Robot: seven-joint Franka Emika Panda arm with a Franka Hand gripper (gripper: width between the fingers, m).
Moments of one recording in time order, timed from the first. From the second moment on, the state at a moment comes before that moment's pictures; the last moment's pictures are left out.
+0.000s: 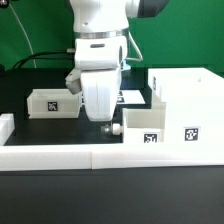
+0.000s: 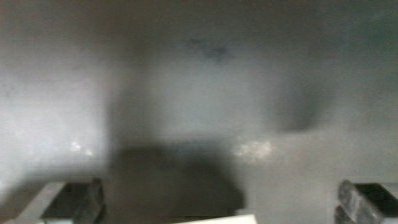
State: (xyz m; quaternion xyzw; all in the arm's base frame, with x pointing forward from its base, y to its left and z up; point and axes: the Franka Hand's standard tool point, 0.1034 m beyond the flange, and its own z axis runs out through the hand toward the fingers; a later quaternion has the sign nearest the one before) arm 0.542 -0.021 0.019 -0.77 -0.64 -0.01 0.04
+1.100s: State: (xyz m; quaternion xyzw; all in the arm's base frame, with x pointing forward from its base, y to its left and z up) arm 0.548 -0.013 0.018 -0.73 -0.68 -0.01 0.03
